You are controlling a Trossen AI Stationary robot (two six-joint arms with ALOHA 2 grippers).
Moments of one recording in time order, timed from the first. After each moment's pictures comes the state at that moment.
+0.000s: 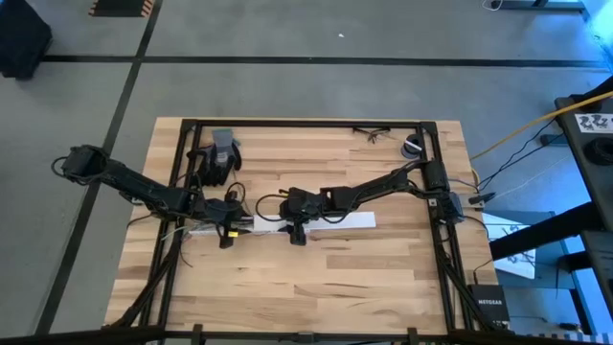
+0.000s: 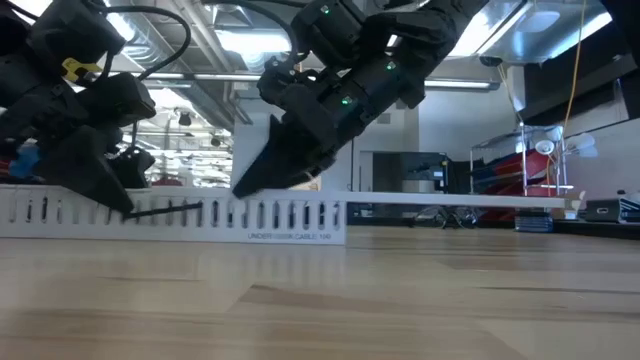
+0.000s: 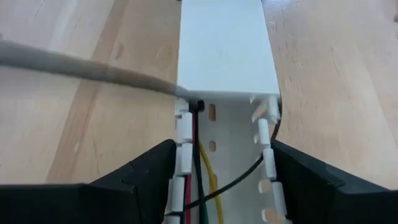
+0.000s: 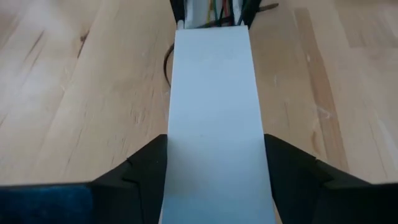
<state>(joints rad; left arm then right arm) -0.21 1.07 0.18 0.15 -0.16 -0.23 0.05 2.09 1.30 0.09 -0.07 0.05</state>
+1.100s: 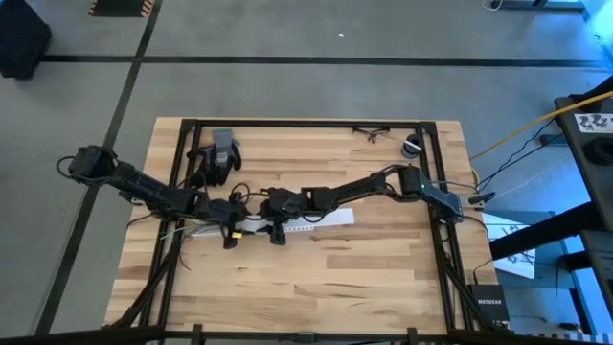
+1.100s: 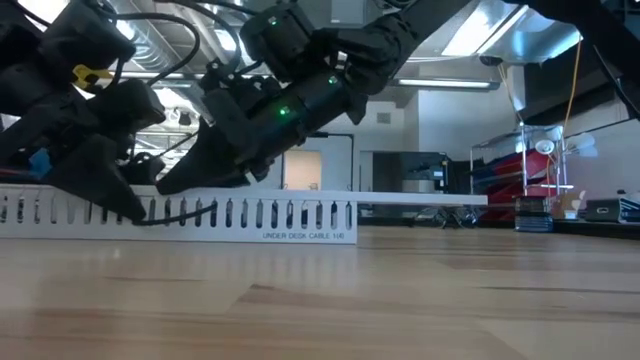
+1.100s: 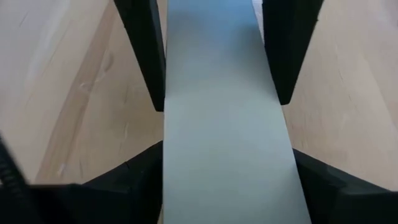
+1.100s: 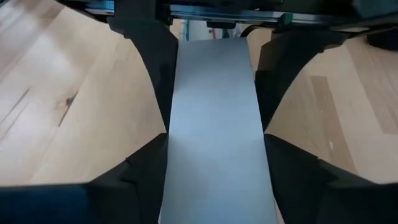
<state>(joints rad) -0.20 1.19 0.19 0.28 -0.14 -0.19 0.04 2.32 1.58 0.11 -0.12 0.00</state>
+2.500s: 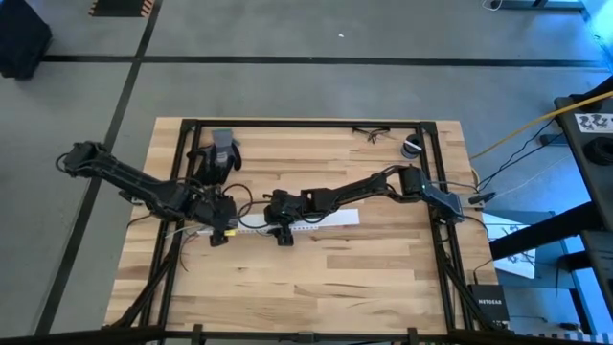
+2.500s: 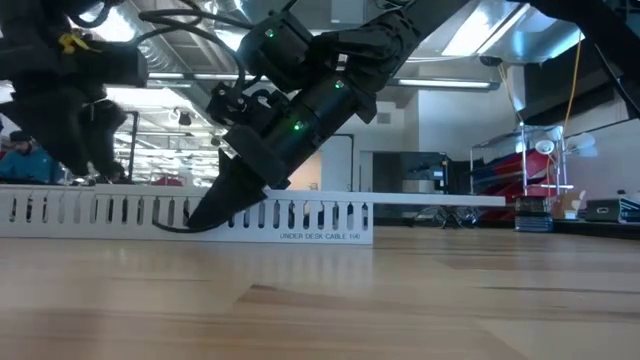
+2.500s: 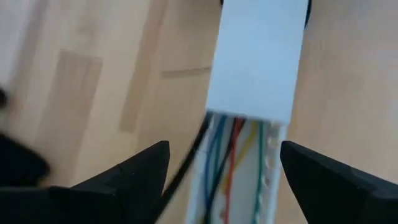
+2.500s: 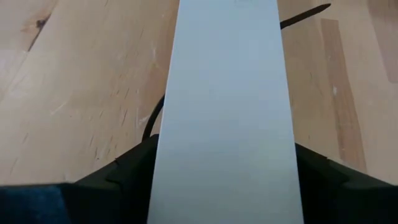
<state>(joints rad) -0.33 1.01 0.58 -0.76 -0.29 -0.53 0.05 2.31 1.58 -0.06 -0.07 -0.09</state>
